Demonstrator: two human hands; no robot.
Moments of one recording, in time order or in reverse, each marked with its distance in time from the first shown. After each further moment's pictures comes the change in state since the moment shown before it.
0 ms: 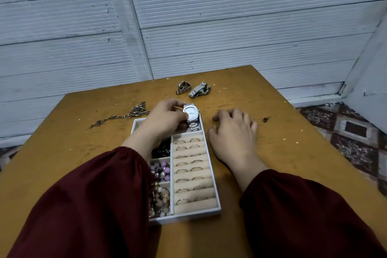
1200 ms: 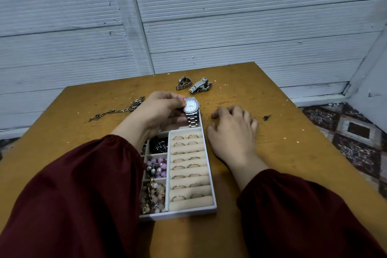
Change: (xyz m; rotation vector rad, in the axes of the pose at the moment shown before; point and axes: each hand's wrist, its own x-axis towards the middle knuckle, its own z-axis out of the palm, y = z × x) left_hand 0.007 0.005 -0.007 -0.267 -0.027 -0.078; right_hand -0.001 0.001 -0.002 0.027 -0.018 -0.003
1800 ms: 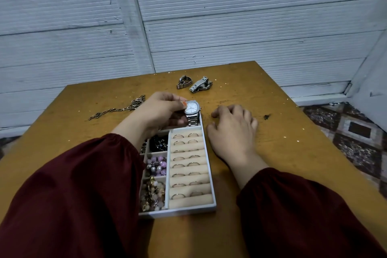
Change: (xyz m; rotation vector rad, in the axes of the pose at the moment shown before) left_hand -0.001 -0.003 -0.002 0.125 -0.009 0.002; right_hand 0.000 0.000 0.000 -0.004 -0.007 0.003
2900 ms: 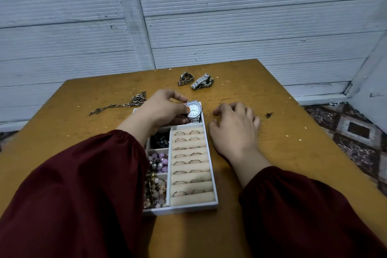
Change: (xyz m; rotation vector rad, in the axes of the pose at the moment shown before) left_hand 0.003 -0.005 0.002 0.097 0.053 -0.027; right_hand 0.001 -0.001 -0.002 -0.003 -0.013 0.006
